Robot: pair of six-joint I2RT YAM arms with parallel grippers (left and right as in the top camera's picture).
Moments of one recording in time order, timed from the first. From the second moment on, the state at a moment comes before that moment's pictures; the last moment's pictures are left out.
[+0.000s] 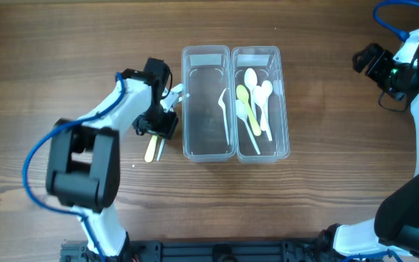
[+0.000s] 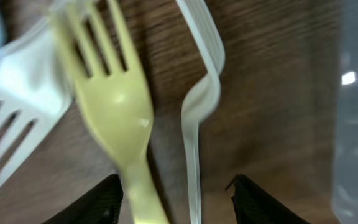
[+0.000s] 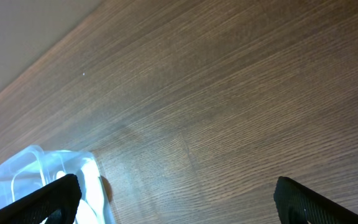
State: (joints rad) left arm -0.26 1.98 1.28 -0.96 0.05 0.09; right arm -0.37 1.66 1.36 -0.64 -0.29 0.25
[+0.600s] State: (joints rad) left arm -0.26 1.99 1.29 -0.97 0.07 0.10; right arm -0.37 1.66 1.36 -0.64 -0.29 0.25
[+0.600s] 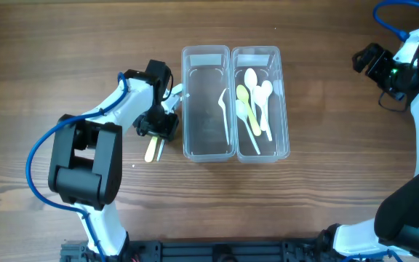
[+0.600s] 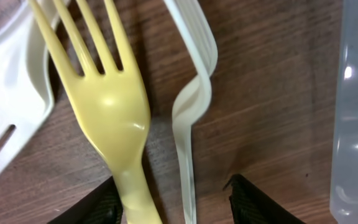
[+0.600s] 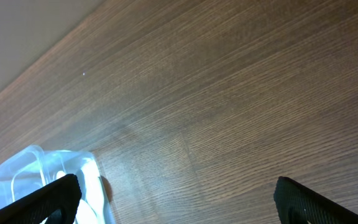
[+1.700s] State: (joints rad) left arm -0.23 1.89 1.23 -0.88 0.01 0.08; right arm -0.37 1.66 1.36 -0.64 -0.29 0.25
